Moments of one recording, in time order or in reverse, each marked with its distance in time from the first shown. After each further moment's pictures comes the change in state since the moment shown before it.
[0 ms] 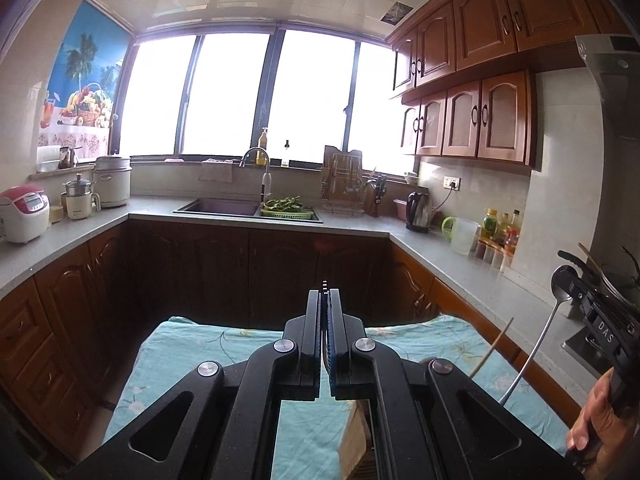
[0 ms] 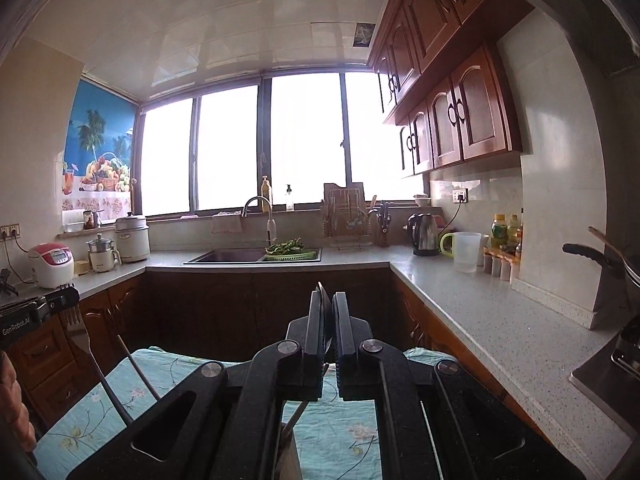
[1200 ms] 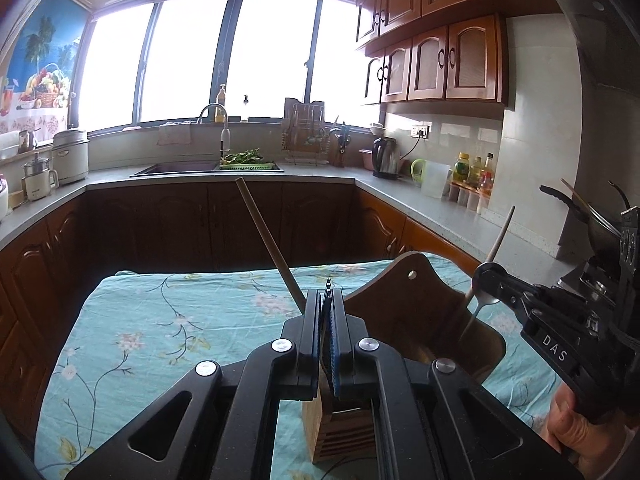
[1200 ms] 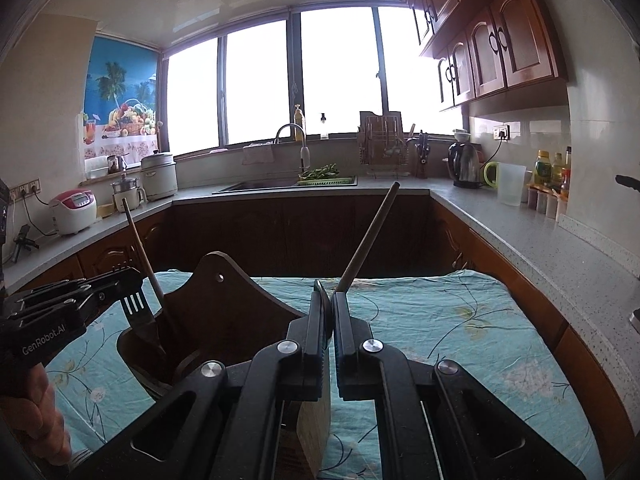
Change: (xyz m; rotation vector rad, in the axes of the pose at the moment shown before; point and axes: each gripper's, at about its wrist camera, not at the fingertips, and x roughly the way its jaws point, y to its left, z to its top) left arm 0.072 0.004 -0.056 0.050 0.128 -0.126; right arm 0.050 0.008 -0.084 -0.010 0.236 0.145
